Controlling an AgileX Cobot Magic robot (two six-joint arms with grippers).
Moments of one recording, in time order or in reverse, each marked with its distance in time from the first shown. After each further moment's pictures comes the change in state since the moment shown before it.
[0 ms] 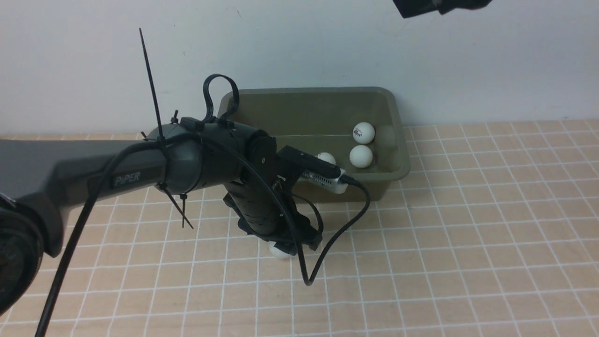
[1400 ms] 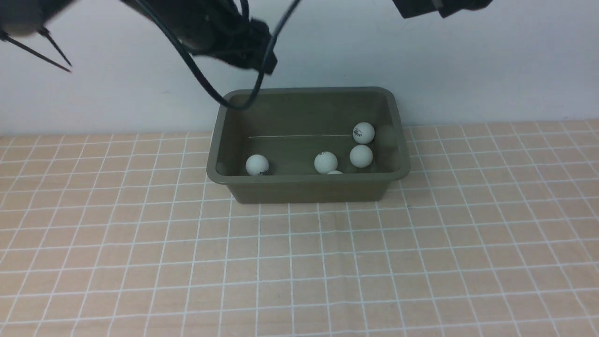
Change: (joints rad) right arm 0.000 0.000 0.000 -0.007 0.000 -0.027; left arm 0.244 -0.198 -0.571 -0.253 0.330 0.262
